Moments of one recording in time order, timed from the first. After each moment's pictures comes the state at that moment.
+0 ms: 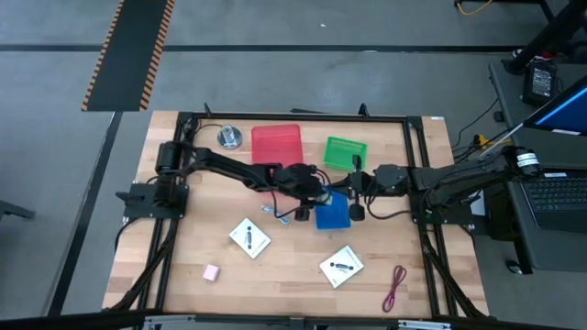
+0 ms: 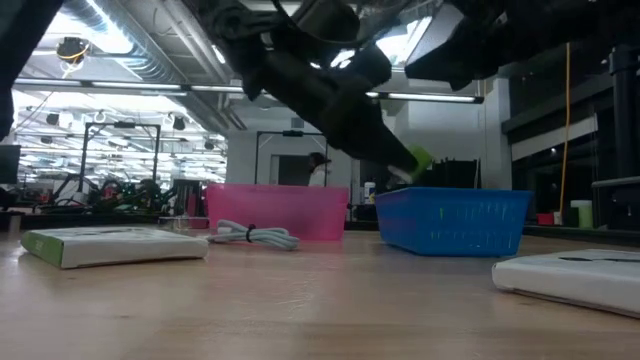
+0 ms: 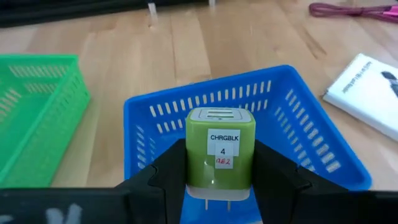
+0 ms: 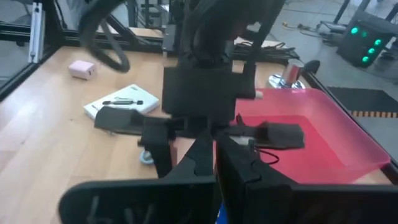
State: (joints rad) left arm 0.05 1.97 1.21 0.18 0.09 0.15; right arm 0.09 1.09 0.55 0.23 0.19 -0.06
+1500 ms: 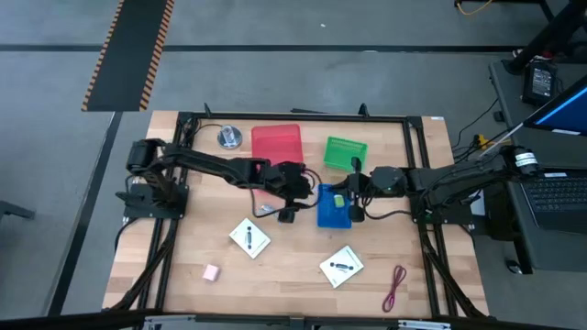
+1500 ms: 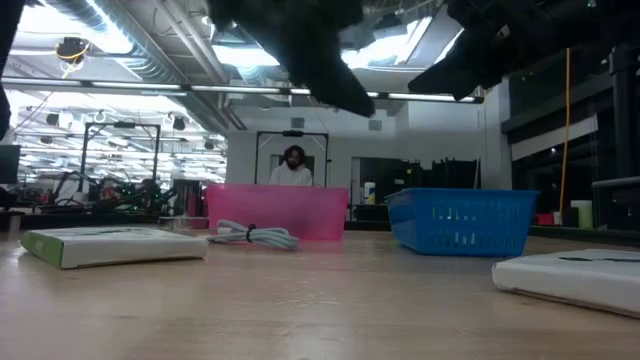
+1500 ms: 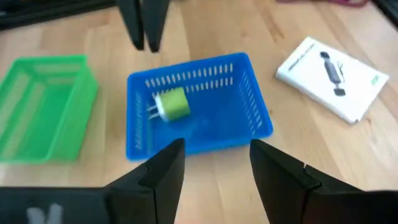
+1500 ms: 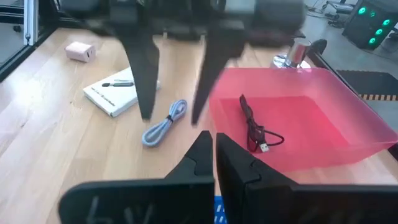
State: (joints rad) left arm -0.02 1.71 1.23 -0.22 0.03 0.18; right arm 0.10 1.12 0.55 0.19 0.19 -0.03
